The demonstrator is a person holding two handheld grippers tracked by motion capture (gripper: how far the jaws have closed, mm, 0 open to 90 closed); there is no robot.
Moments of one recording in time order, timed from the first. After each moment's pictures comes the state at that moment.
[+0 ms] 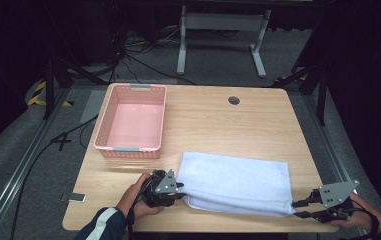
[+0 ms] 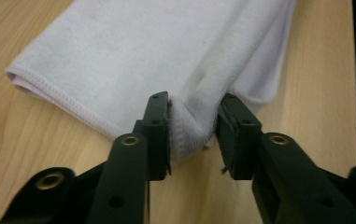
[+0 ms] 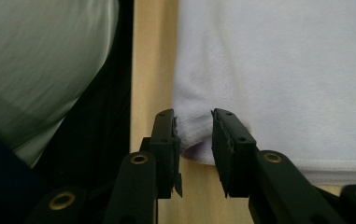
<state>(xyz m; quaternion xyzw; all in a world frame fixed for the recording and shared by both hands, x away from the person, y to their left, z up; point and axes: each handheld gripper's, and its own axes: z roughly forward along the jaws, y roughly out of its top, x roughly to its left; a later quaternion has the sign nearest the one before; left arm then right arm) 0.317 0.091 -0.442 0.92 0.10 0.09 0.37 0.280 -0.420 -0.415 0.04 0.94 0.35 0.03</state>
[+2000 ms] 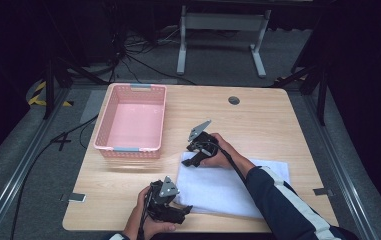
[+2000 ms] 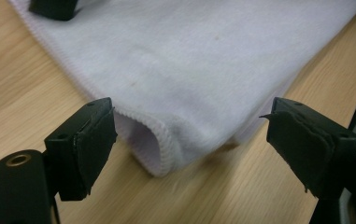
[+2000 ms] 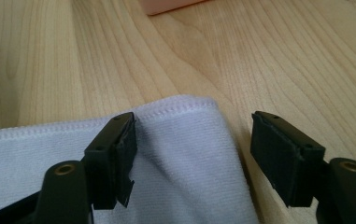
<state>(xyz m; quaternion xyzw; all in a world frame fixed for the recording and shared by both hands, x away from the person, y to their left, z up) 0.291 0.065 -0.460 0.86 0.31 0.05 0.39 0.475 -0.109 -0.453 0.15 0.94 0.32 0.02</state>
